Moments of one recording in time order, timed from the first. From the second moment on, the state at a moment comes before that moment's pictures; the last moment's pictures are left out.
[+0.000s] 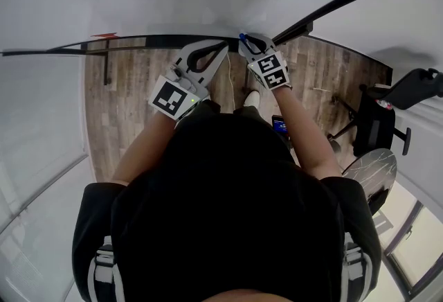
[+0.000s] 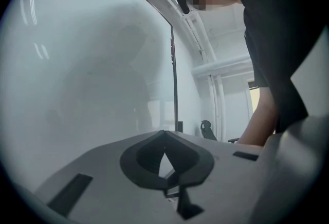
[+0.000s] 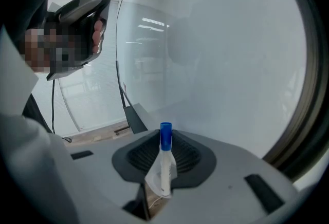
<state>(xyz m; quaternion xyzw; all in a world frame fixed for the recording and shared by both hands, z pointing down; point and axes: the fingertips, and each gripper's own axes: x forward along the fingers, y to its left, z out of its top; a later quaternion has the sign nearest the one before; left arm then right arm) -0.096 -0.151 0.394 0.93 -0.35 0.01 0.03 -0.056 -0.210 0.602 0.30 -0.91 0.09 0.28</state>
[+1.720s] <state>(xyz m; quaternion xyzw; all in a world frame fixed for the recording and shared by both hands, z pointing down) -0.067 -0.144 0.356 0.95 -0.32 0.00 0.02 -0.027 -0.143 0.341 0.32 -0.95 0.02 0.02</state>
